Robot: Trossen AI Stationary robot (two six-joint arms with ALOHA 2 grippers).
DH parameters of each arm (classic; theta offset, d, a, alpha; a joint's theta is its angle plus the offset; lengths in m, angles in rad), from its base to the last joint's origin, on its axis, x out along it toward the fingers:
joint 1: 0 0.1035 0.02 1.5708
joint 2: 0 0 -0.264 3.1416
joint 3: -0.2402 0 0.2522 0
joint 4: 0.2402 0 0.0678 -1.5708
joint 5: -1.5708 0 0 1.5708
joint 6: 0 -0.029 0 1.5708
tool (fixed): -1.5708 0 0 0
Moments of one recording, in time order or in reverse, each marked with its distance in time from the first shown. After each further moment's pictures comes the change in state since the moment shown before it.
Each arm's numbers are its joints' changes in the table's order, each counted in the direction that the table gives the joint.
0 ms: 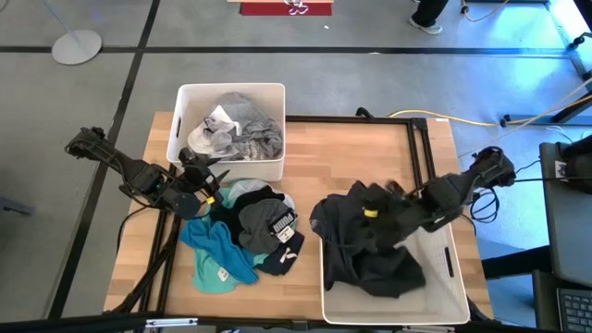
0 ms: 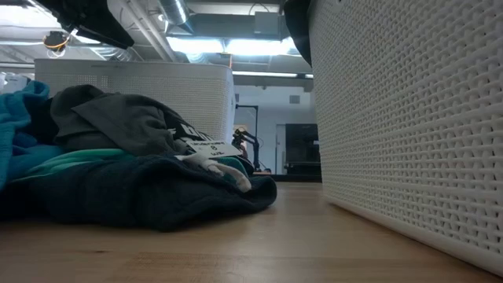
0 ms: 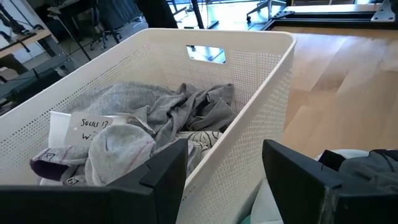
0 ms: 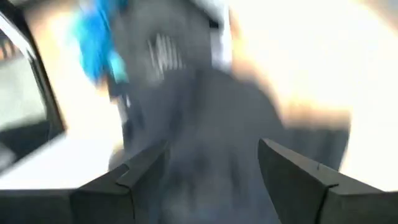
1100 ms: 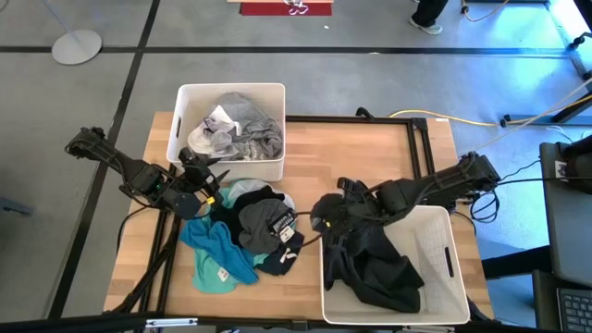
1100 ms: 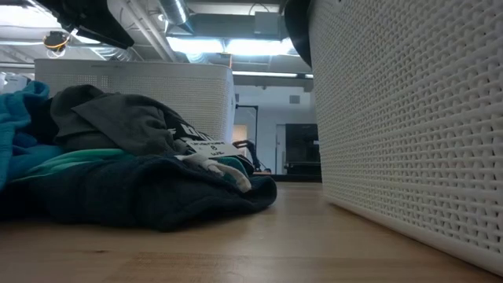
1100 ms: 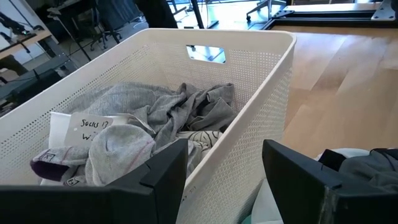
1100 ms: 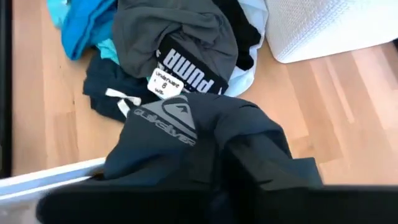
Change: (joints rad) left arm 0.000 0.000 0.000 0.001 0.000 -0.005; right arm -0.180 -0.129 0.153 -0.389 -0.047 0.570
